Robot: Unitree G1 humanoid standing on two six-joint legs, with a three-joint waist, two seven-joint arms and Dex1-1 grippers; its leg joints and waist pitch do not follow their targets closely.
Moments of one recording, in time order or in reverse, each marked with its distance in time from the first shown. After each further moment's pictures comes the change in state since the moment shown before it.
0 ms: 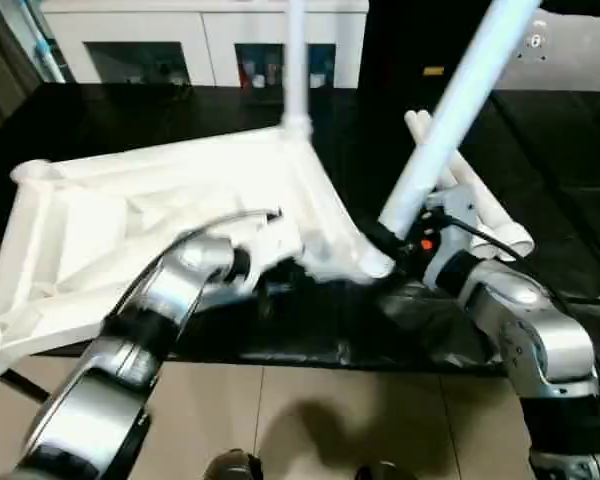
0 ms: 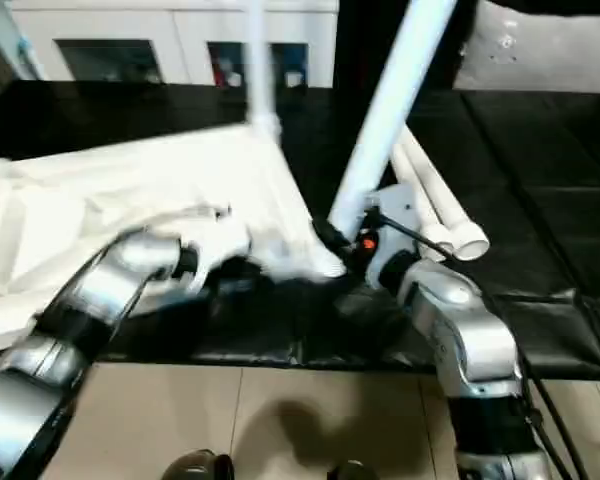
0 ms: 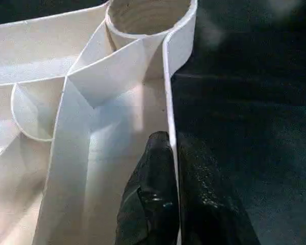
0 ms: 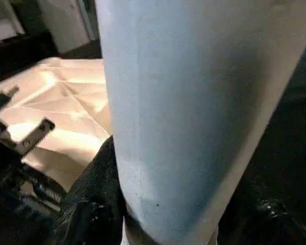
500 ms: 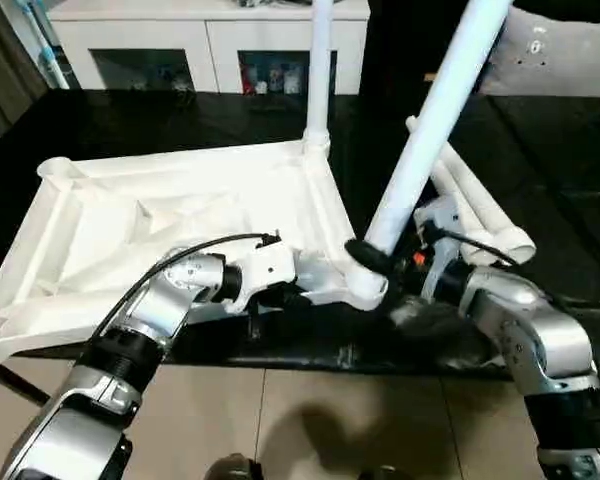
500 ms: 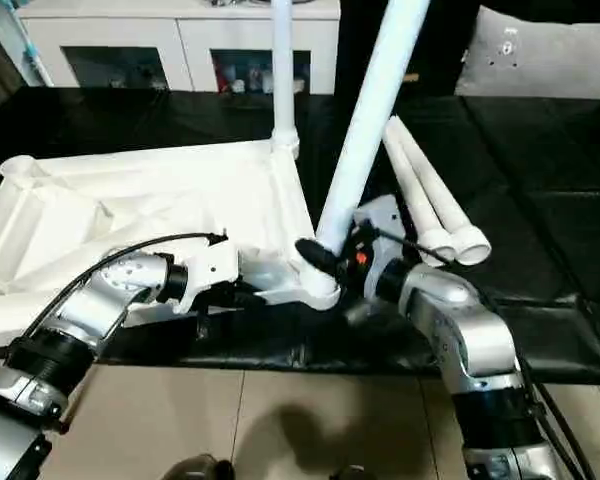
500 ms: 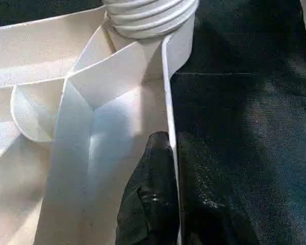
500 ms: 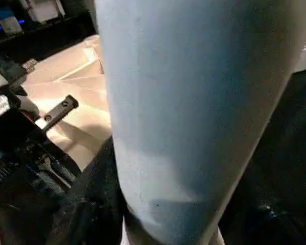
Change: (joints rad) left arm 0.067 0.020 0.005 -0.095 -0.013 -0.006 -0.055; right arm -0.003 -0.060 0.048 0.070 0.015 -0.007 0.151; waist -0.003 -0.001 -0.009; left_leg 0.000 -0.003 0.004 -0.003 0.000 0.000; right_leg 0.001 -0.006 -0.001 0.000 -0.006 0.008
